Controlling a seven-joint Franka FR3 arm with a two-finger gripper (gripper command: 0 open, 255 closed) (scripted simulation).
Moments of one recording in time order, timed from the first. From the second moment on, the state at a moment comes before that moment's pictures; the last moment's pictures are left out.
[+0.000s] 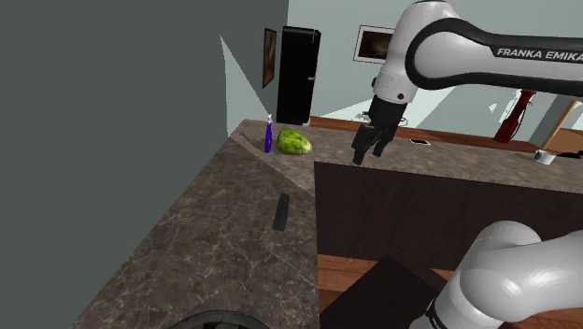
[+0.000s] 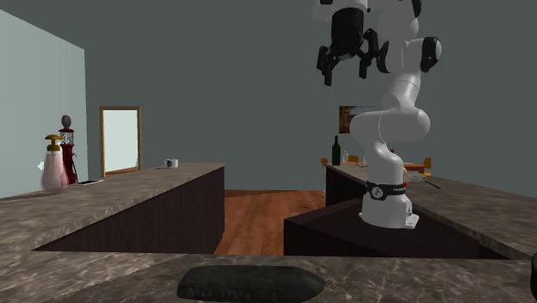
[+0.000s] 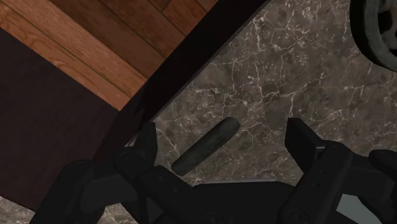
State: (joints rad) arm 0.02 -0.80 0.06 -2.40 0.05 1.69 0.04
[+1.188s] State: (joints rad) arm -0.07 -0.25 0.23 -2.34 0.05 2.13 0.45
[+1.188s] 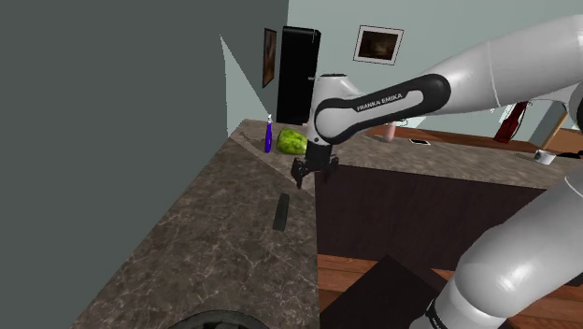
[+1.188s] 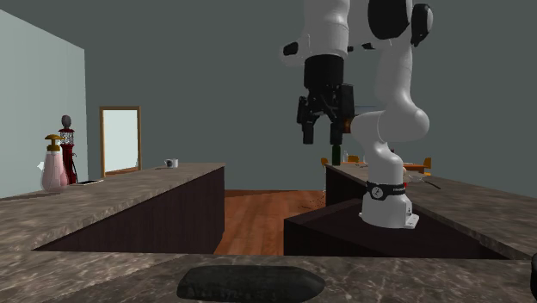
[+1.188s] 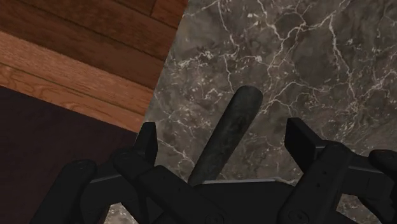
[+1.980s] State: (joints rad) arm -0.09 0.23 0.23 -2.09 -0.09 2.30 0.77
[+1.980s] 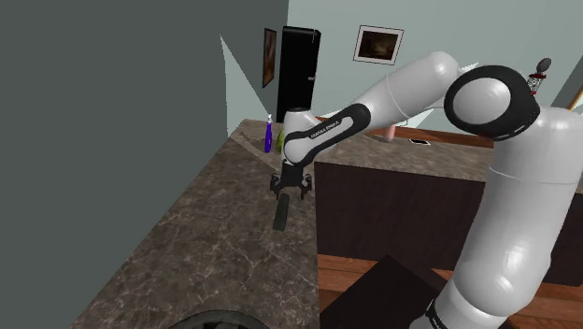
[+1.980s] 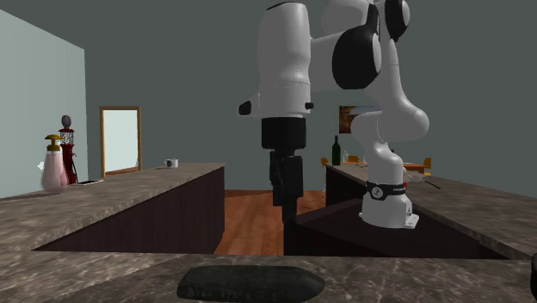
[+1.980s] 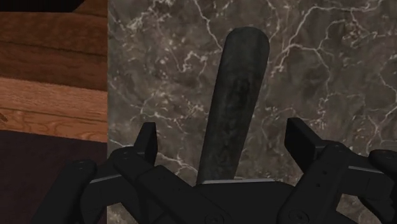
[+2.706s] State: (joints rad) arm -0.06 0.54 0.17 -1.88 -0.13 2.37 0.91
